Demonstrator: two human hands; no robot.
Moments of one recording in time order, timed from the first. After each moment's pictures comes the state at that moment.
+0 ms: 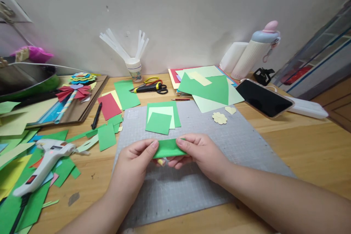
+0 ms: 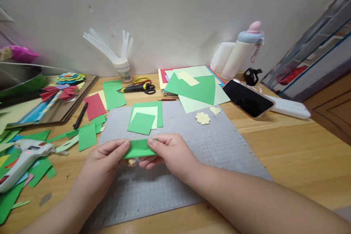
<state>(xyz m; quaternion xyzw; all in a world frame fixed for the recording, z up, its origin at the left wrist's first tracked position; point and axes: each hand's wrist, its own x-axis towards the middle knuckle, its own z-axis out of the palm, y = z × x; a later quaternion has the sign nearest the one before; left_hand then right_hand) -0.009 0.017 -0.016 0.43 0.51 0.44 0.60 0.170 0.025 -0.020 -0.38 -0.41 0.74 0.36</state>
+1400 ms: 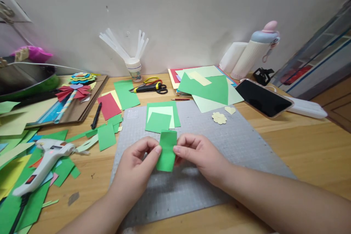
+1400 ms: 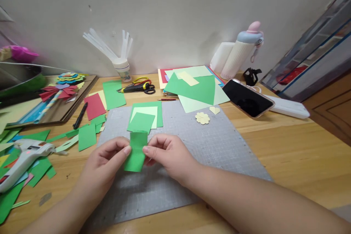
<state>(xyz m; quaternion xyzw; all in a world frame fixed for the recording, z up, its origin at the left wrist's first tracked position) -0.011 0.011 -0.017 0.57 0.49 0.41 0.52 0.170 0.022 -0.021 -0.37 -0.44 0.71 0.40</state>
